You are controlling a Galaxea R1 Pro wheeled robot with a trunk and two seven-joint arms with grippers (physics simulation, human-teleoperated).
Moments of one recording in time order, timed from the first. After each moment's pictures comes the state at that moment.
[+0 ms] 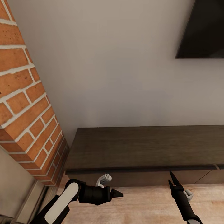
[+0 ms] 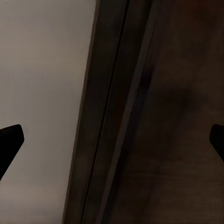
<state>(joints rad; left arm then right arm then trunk) -0.35 0.12 -0.53 -1.38 1.36 0.99 0.22 -0.41 -0.18 -0.29 -0.28 -1.25 0.06 1.06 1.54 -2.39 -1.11</state>
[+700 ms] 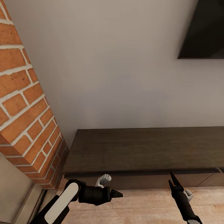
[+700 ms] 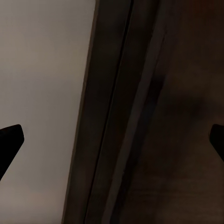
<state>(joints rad) -0.35 0.13 -0.53 -1.37 1.36 0.99 0.22 -0.41 -0.18 -0.29 -0.27 -1.25 0.06 1.06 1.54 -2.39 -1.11</state>
